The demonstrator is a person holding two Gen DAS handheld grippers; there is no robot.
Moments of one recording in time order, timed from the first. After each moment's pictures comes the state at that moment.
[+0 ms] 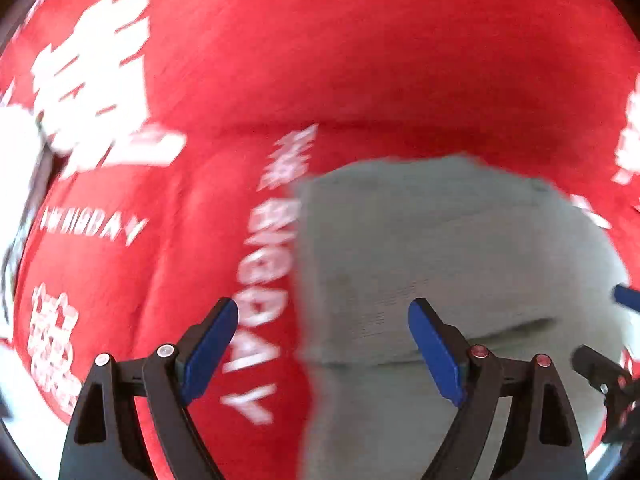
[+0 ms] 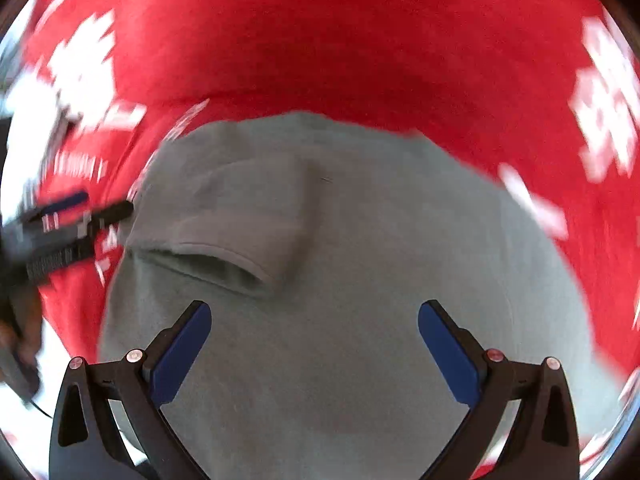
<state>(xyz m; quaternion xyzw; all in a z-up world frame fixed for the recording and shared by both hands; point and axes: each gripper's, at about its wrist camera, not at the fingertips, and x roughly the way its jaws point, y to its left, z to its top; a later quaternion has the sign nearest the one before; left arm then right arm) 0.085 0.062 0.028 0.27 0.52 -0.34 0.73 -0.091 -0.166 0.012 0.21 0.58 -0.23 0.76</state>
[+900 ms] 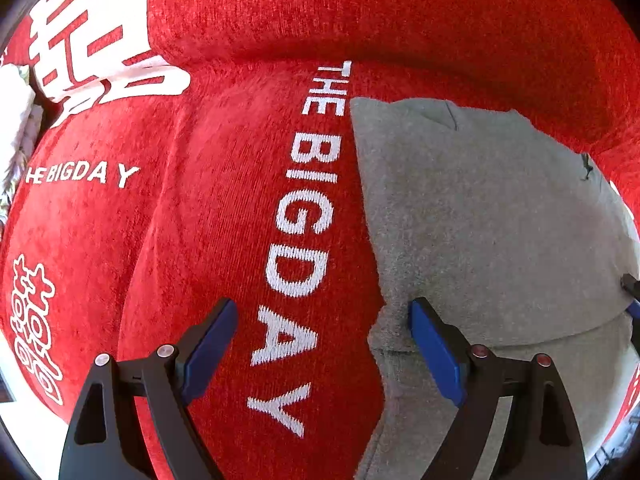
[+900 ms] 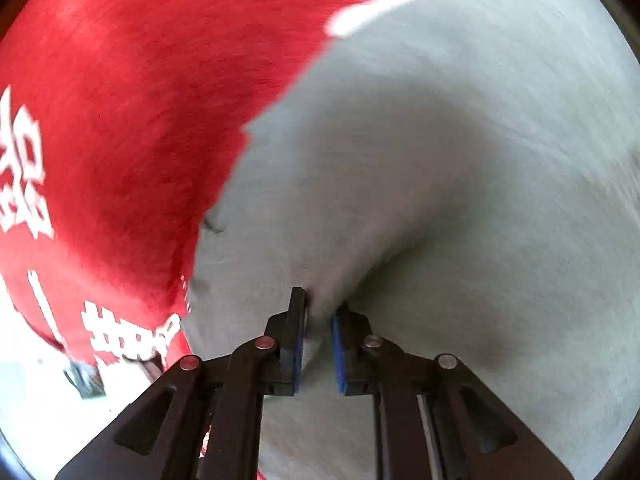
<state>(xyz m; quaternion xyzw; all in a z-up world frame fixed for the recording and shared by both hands) 0.097 0.060 -0.012 0.27 0.57 -0.33 0.70 -0.230 -0.224 -0.056 0.69 0.26 -0.35 0.57</state>
